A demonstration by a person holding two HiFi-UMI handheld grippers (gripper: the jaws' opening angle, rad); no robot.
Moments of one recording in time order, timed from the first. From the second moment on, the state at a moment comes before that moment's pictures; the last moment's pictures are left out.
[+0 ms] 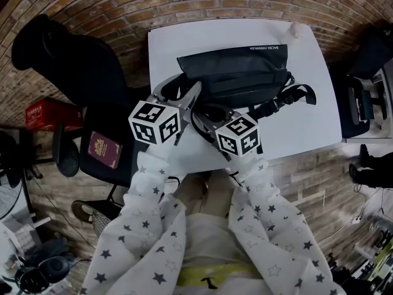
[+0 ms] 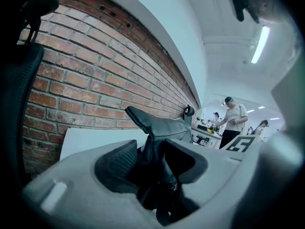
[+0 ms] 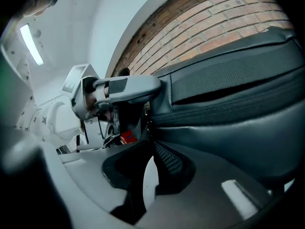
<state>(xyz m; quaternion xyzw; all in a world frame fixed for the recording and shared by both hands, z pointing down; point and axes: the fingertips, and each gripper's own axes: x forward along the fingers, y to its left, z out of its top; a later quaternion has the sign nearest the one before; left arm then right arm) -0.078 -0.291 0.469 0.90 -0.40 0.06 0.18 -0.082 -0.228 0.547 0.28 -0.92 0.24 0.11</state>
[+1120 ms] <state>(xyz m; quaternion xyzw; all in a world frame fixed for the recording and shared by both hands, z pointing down) -0.082 -0.292 0.471 0.90 -0.39 0.05 0.18 -0.068 -0.223 0.538 0.25 -0.92 0.25 0.16</state>
